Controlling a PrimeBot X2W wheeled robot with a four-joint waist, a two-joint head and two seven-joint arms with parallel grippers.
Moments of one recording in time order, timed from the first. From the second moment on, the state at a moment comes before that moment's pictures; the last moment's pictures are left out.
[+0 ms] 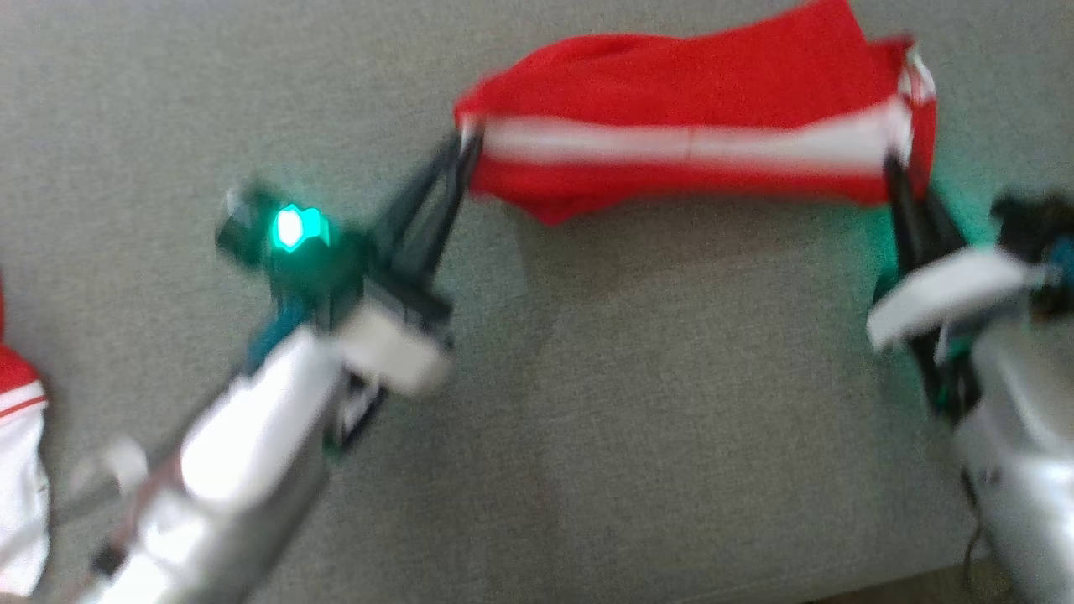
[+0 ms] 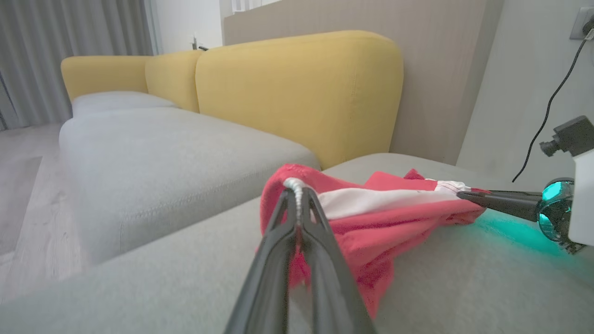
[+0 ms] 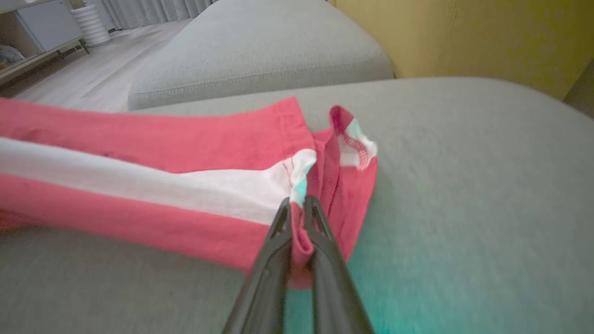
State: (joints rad) left arm -0.67 0.31 -0.74 0.28 -0.43 -0.02 -0.26; right arm -0.58 -0.31 0.30 0.73 0.46 0.13 -0.25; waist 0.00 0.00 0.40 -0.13
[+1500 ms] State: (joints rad) left arm -0.32 0.27 -0.56 0.13 -0.23 -0.06 -0.26; right arm -0.21 -0.25 0.15 0.35 0.47 0.13 -0.02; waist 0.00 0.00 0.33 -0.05
